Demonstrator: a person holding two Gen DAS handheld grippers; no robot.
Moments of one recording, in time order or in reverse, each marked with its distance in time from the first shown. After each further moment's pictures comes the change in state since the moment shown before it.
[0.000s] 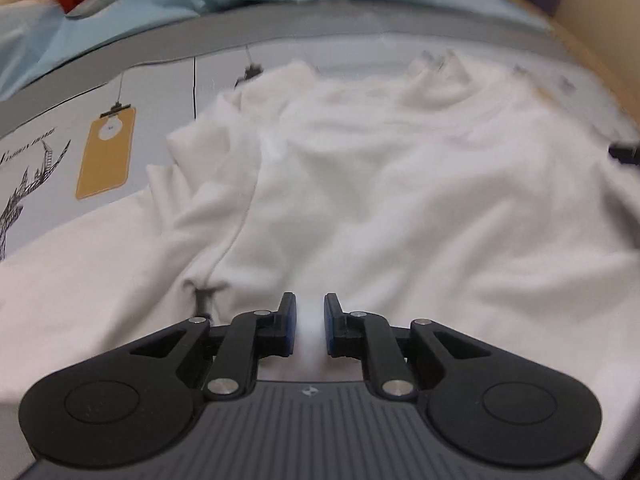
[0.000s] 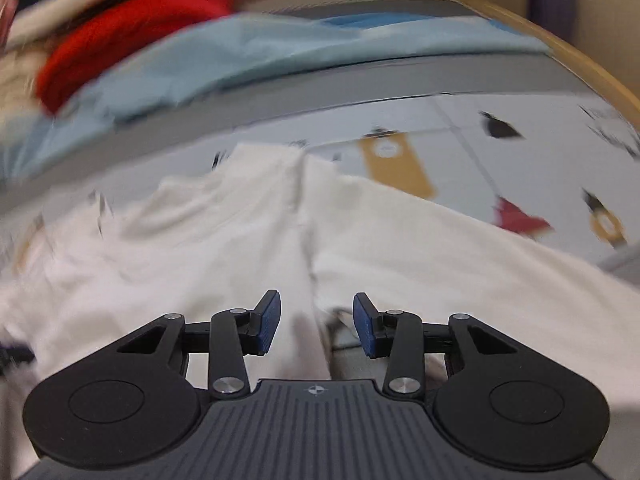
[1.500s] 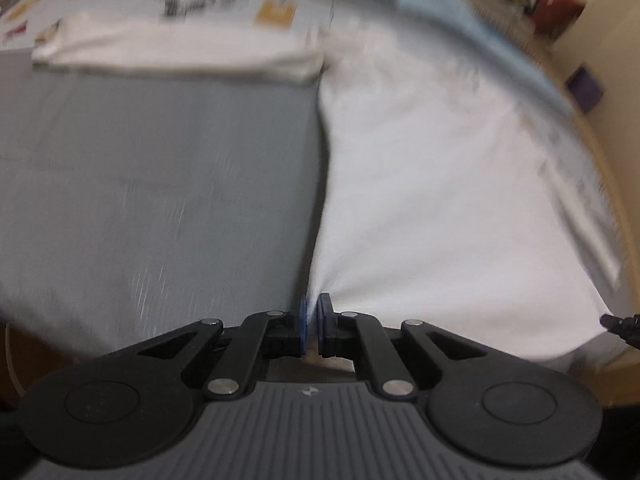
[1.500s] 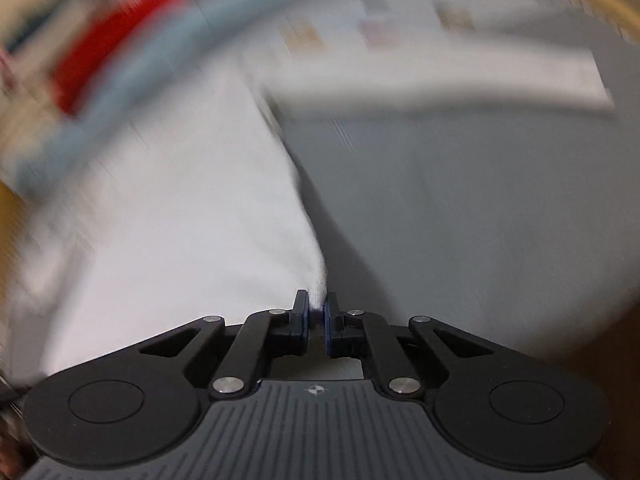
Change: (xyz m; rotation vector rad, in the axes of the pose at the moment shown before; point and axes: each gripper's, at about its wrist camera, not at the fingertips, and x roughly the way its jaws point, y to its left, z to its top) left arm -0.162 0.005 -0.239 -0.396 0.058 0.003; right arm -0.172 -0.064 -0.195 0.172 0.289 0.007
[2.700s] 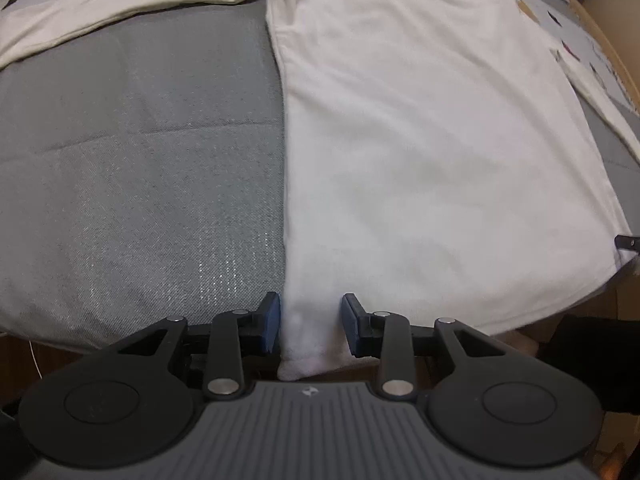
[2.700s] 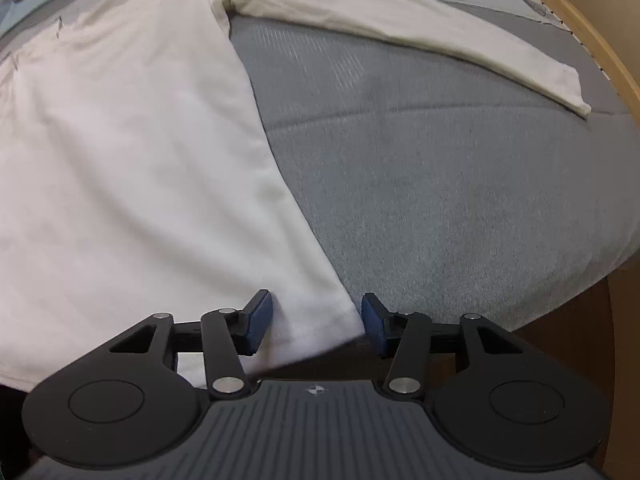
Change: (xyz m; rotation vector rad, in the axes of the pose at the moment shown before) left arm 0.061 -0.053 -0.018 0.218 0.178 0.063; right arm 0.035 0.017 -0.019 -0.188 0.032 -0.315
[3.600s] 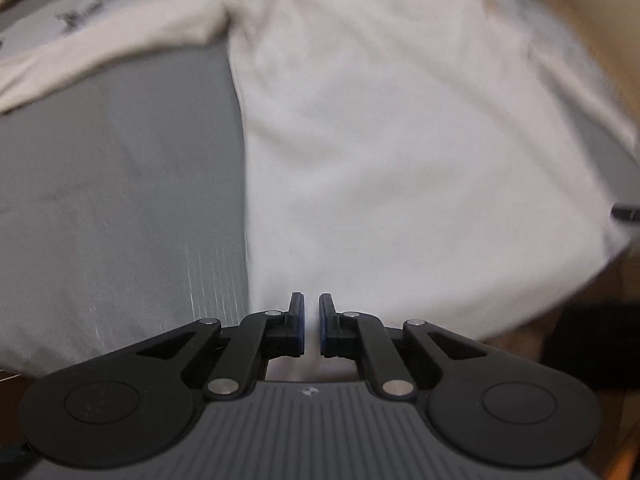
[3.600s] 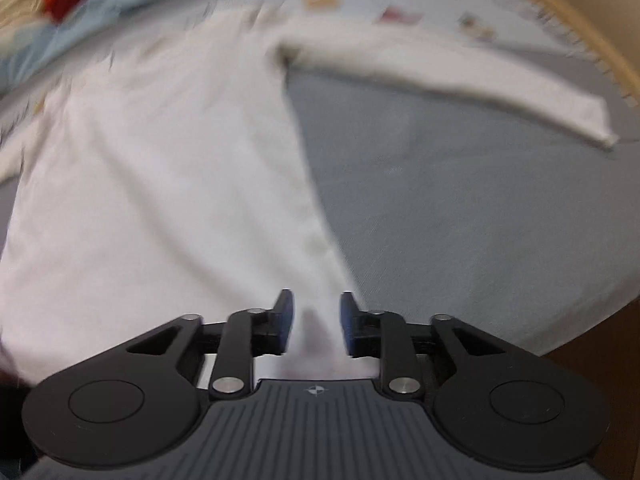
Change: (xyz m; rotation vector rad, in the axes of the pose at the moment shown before) left arm -0.002 -0.008 -0.003 0.117 -0.019 0.019; right arm -0.009 0.025 -0.001 -0.068 0.003 0.125
